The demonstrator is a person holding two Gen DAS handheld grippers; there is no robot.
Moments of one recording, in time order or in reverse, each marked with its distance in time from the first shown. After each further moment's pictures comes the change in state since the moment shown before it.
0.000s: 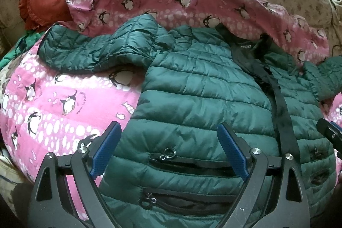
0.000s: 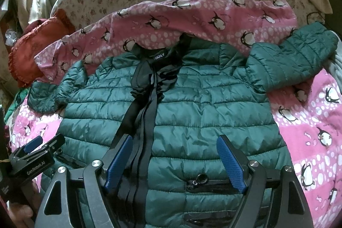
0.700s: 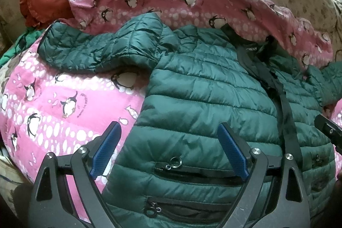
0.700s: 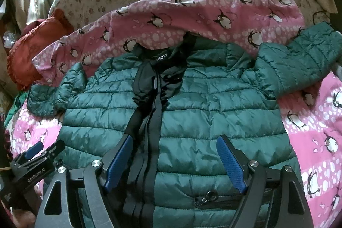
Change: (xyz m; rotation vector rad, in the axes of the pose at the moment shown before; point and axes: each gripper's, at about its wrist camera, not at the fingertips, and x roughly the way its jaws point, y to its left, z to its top) left arm 0.006 0.006 0.010 -0.018 0.013 0.010; right arm 0.020 0.009 0.018 0.012 0.032 0.011
